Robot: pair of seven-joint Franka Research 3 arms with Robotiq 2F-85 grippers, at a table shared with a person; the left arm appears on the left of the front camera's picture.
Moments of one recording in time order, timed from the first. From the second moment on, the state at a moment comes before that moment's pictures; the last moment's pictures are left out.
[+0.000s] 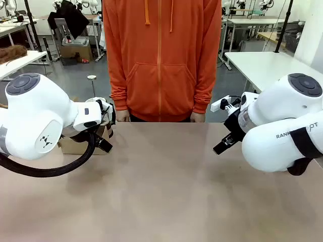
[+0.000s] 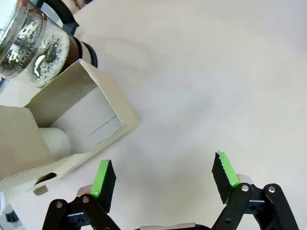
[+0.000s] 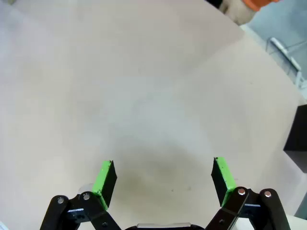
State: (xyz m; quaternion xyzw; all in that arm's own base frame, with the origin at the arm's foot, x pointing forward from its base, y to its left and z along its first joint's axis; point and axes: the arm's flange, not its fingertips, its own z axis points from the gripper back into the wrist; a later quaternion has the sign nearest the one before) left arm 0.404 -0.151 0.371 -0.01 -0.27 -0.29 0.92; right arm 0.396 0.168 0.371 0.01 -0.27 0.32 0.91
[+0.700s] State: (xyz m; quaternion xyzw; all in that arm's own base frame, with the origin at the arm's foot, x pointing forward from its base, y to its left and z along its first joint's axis) left arm 0.404 -0.152 0.371 -0.01 -0.27 -0.29 0.92; right arm 0.396 0.168 0.371 0.01 -0.27 0.32 0.91
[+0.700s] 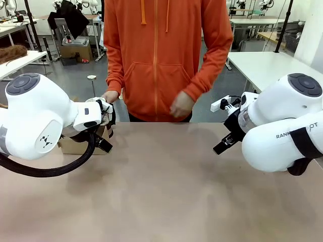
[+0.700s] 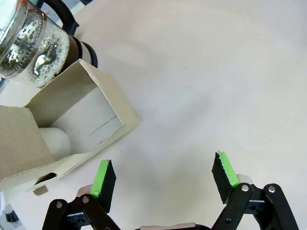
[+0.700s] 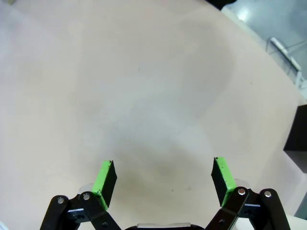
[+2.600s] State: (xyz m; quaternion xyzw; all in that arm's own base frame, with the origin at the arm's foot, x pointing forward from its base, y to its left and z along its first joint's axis) left arm 0.404 -0.152 0.371 -0.01 -0.27 -0.29 0.92; right arm 0.434 -0.226 0.455 0.42 -0.48 0.46 0.62
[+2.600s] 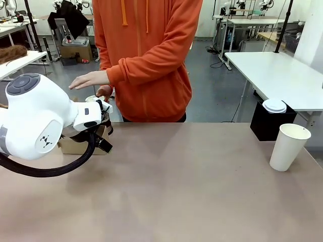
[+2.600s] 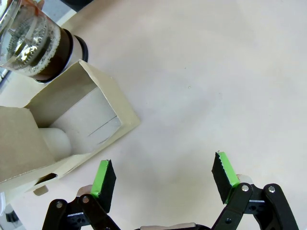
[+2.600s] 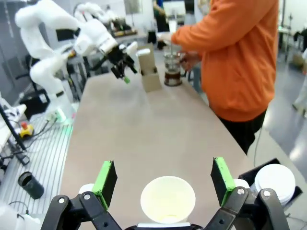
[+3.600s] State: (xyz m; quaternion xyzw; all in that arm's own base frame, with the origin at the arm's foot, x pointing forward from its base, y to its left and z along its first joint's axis) left arm 0.404 -0.152 0.370 -0.01 -0.27 -0.29 0.92; right arm 0.446 -0.240 0.396 0.44 -0.52 0.42 0.60
